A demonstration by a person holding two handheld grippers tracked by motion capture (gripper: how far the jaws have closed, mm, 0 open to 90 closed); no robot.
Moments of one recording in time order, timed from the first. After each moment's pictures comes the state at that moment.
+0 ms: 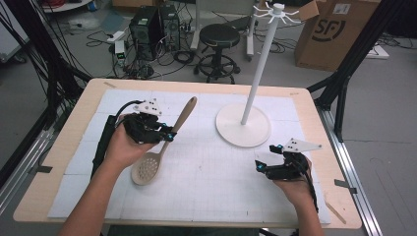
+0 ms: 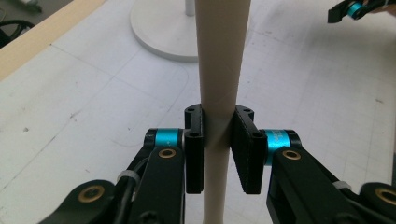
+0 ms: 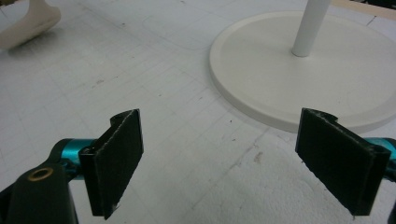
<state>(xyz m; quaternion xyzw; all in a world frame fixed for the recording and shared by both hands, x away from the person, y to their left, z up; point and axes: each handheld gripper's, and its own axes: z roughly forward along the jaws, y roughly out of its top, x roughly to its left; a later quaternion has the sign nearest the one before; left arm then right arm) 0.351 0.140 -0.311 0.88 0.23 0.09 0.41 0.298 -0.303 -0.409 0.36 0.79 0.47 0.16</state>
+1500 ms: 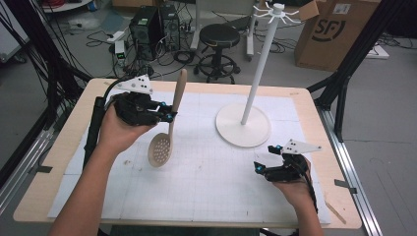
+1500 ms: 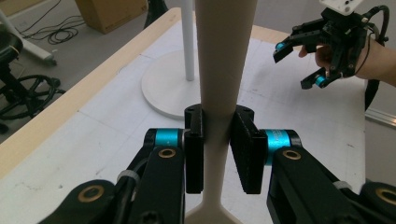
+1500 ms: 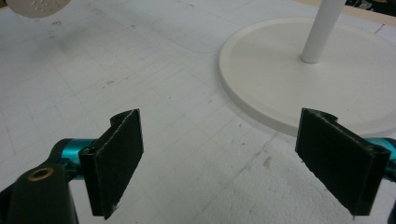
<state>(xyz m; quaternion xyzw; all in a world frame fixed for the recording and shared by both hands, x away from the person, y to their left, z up) 0.350 0.142 -0.249 0.85 0.19 0.11 0.48 0.292 -0.298 -0.406 0.34 0.80 0.47 0.16</state>
